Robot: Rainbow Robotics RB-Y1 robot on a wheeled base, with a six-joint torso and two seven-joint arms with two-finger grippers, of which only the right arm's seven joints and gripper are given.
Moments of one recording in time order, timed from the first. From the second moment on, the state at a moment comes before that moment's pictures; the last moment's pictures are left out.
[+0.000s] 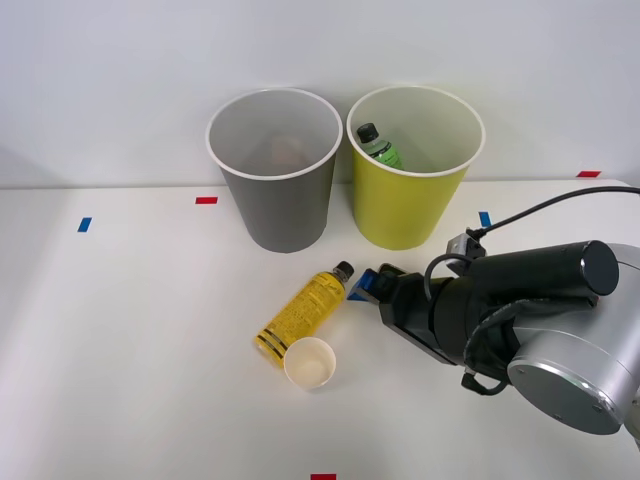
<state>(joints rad) -0.25 -0.57 0.45 -2.36 -0.55 1.45 0.26</state>
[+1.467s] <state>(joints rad) -0.61 -0.46 0.67 -1.87 -0.61 1.30 0.02</state>
